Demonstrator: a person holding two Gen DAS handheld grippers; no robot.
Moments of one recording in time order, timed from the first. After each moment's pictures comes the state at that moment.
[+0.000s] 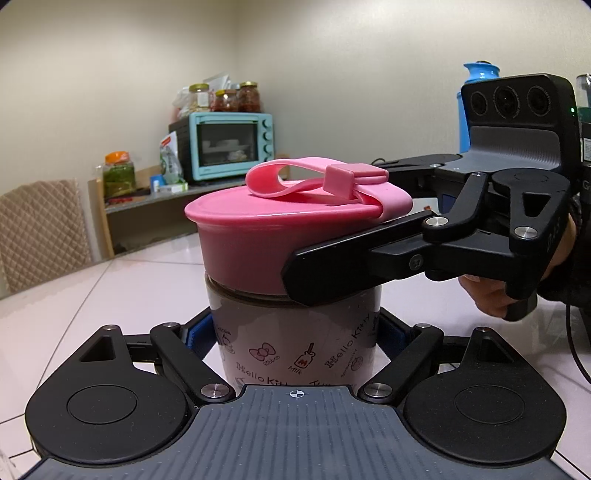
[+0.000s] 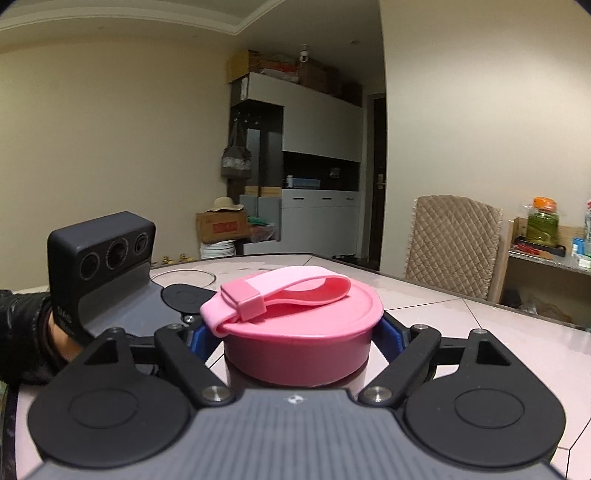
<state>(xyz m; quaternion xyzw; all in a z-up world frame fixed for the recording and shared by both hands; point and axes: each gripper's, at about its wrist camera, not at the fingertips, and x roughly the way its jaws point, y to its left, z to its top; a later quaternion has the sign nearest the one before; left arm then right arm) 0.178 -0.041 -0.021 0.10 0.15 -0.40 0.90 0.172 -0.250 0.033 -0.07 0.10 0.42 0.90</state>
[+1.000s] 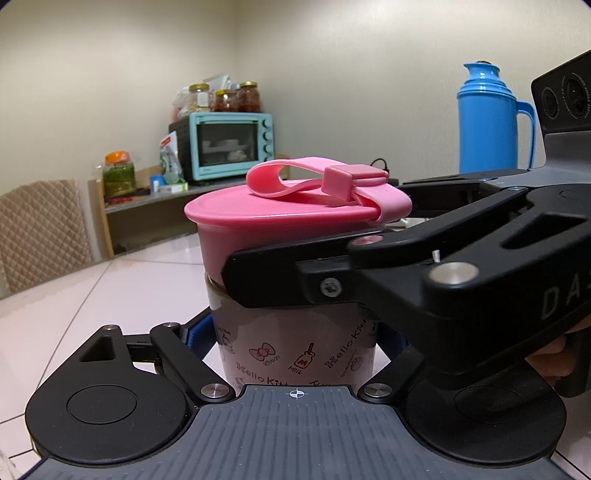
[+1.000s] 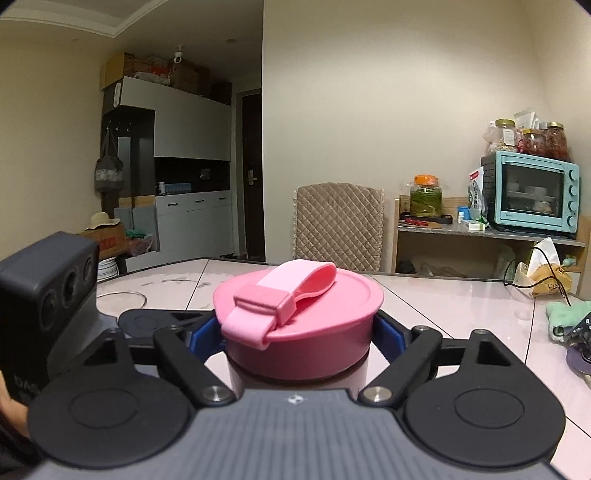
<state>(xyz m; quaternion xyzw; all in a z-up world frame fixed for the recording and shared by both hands) 0.176 -0.042 -0.020 0.10 0.15 -0.40 0.90 0.135 -0.197 0.027 -0.01 0.12 0.19 0.97</state>
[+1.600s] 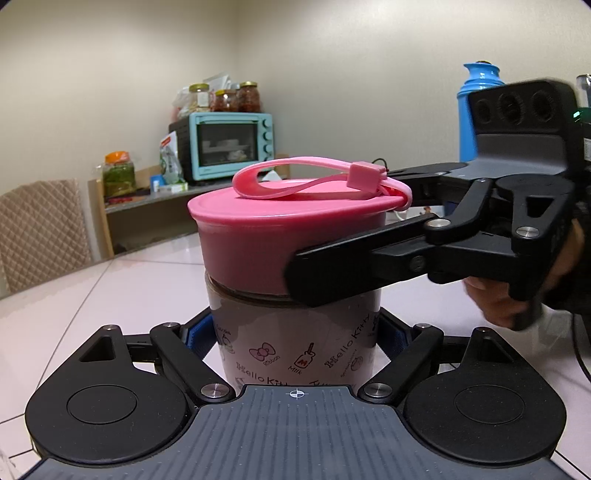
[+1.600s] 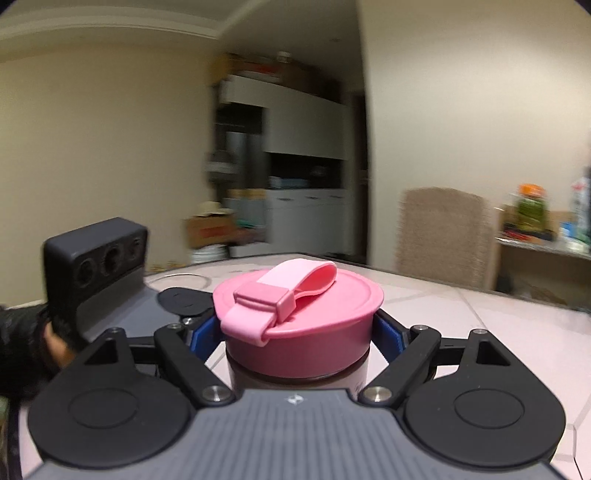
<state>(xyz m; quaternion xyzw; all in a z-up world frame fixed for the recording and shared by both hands) 0.176 -0.042 -0.019 0.10 0.15 -0.40 0.90 0.176 -0.260 0.024 -0.04 0.10 0.43 0.89</state>
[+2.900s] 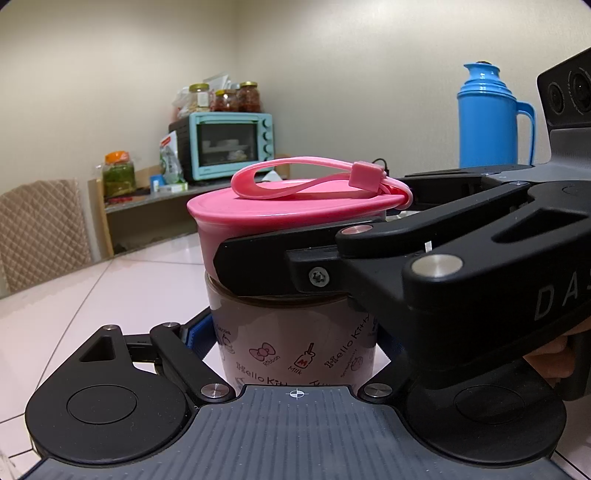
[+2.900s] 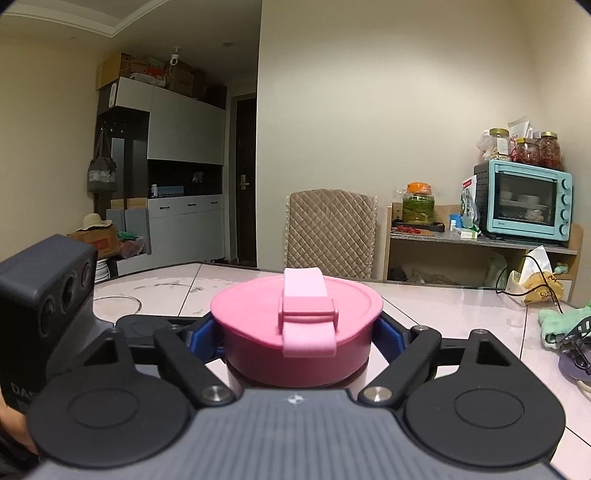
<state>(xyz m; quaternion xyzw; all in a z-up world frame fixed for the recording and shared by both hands) 0.175 -0.042 -0.019 0.10 0.15 -0.40 0.90 0.131 -0.195 0.027 -0.02 0.11 0.19 0.98</state>
